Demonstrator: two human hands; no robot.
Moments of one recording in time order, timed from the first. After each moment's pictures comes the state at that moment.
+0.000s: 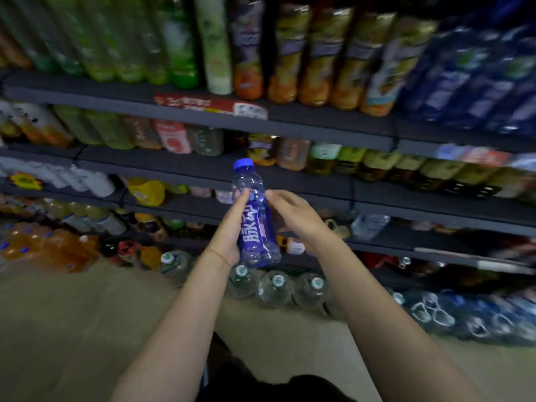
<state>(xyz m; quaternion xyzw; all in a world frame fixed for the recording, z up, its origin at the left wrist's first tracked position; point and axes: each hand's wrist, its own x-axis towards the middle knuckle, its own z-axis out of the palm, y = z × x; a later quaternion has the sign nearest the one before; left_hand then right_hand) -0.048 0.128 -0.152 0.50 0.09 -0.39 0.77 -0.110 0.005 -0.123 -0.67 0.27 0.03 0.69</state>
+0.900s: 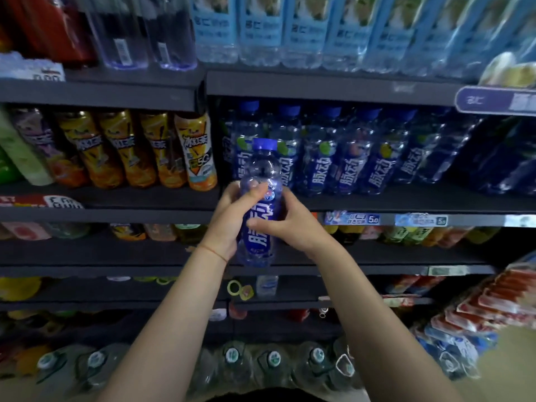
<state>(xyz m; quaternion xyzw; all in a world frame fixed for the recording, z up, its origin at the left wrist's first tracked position) -0.146 -0.209 -0.023 0.51 -0.17 -0.32 0.78 -0.239 -0.318 -0.023 -0.75 0.18 -0.11 0.63</state>
